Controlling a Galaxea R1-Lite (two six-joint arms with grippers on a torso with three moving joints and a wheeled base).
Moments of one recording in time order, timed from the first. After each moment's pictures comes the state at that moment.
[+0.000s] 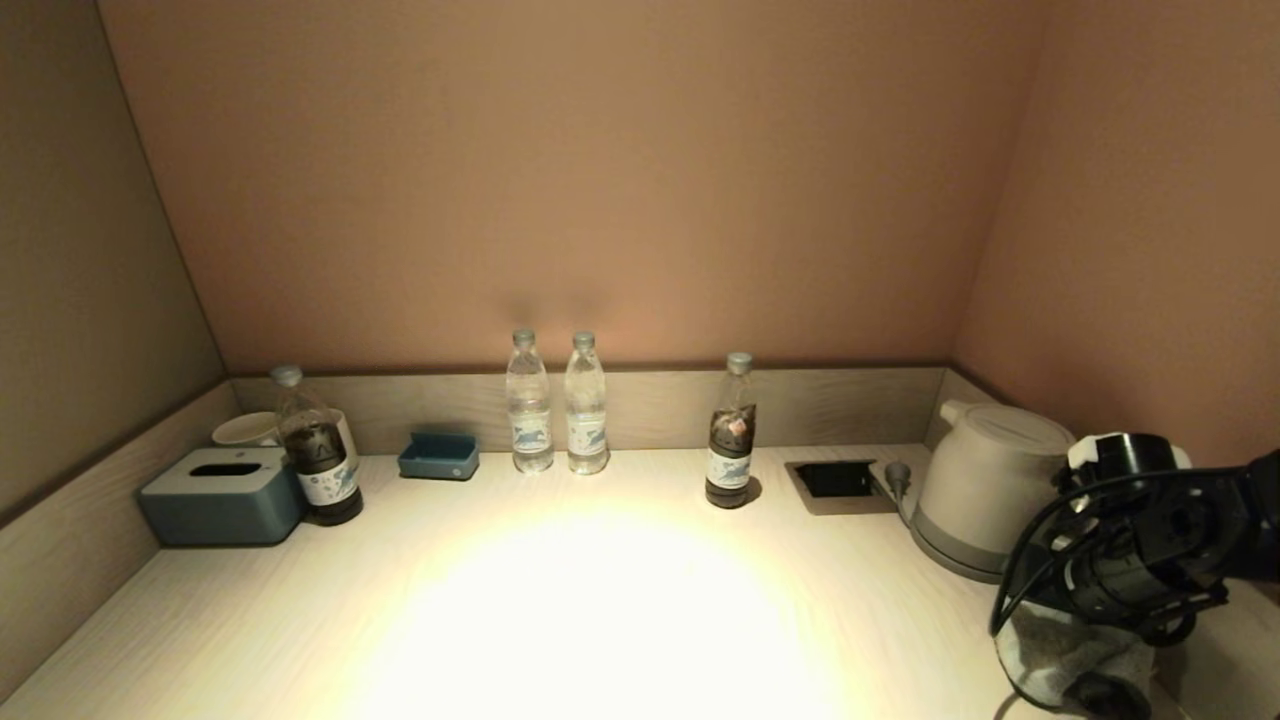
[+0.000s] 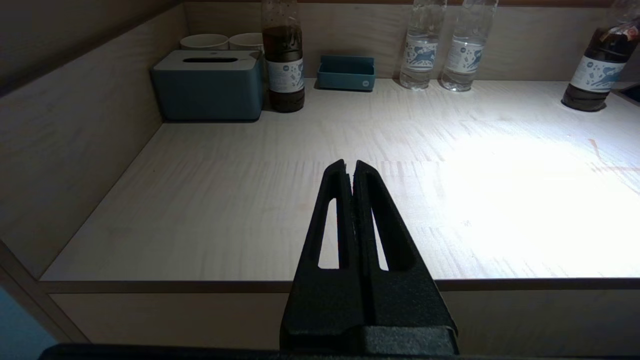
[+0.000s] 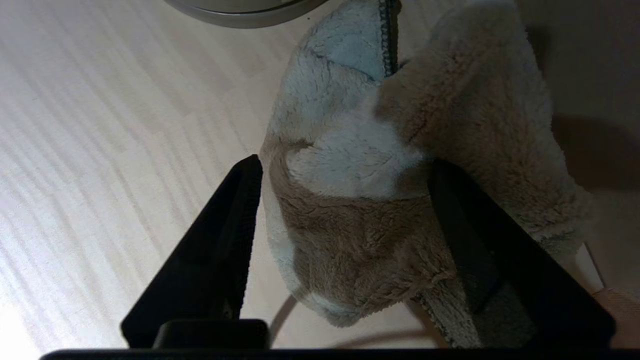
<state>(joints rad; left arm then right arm) -0.02 0.00 0.00 0.01 -0.01 -0.04 -0.29 1.94 -0.84 -0.08 -0.09 0.16</state>
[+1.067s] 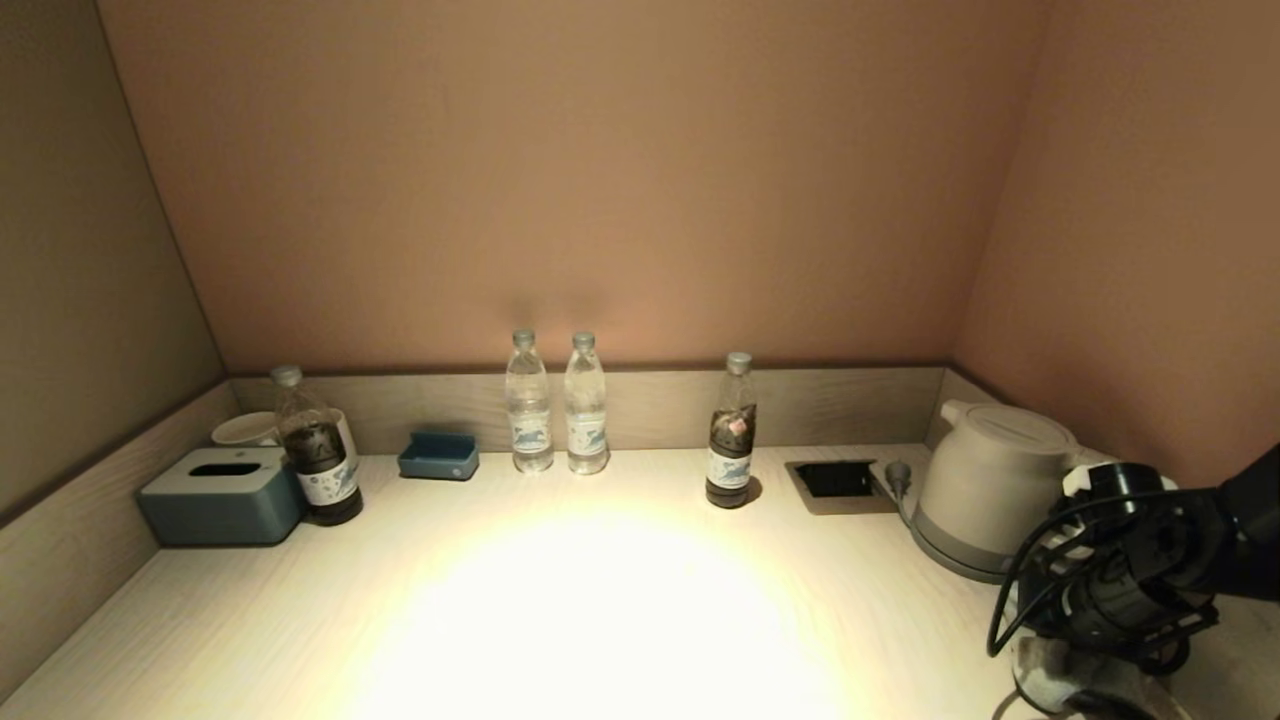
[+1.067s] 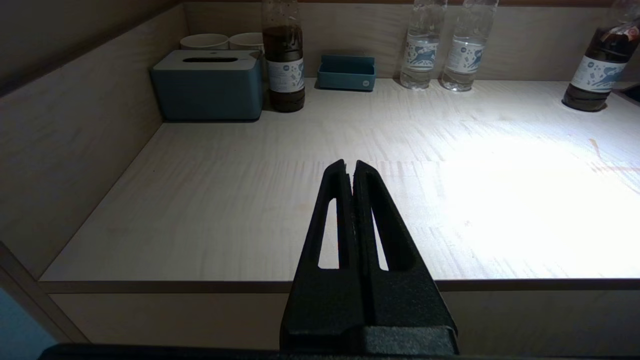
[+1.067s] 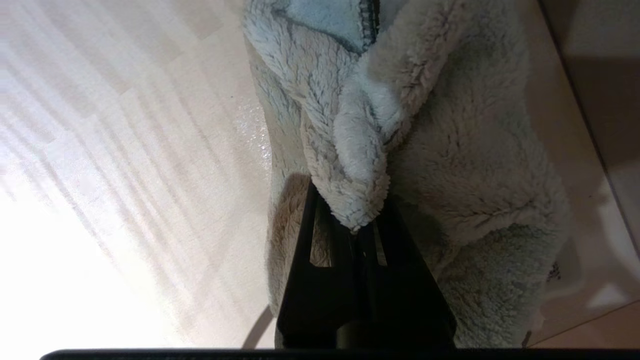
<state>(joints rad) -0.02 0.00 0.00 0.01 -0.01 -0.04 -0.31 2.02 -0.83 -0.08 -0.06 0.17</state>
